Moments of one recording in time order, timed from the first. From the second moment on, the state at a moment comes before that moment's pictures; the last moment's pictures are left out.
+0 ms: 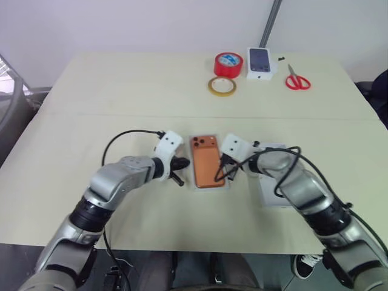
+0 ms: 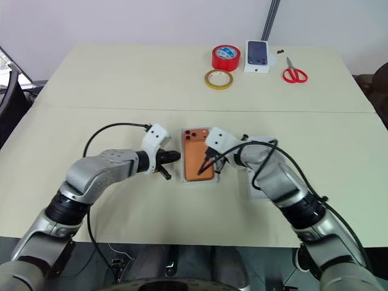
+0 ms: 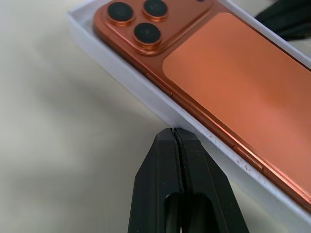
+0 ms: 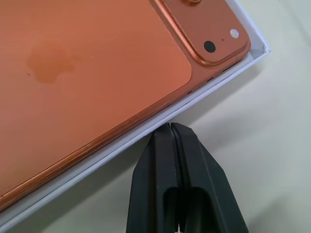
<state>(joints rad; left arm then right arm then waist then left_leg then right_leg) -0.55 0.47 -0.36 -0.18 -0.56 0.96 -0.39 -0.49 -0.68 0.39 -0.33 -0.06 0.88 0.70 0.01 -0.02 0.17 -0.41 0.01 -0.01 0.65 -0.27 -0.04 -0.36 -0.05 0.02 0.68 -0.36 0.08</state>
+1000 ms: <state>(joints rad) -0.59 0.29 -0.37 -0.15 -0.45 1.02 -0.65 -0.04 -0.97 -0.16 -0.77 0.17 1.13 0.85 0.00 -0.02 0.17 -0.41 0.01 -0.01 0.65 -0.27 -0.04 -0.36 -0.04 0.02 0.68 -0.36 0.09</state>
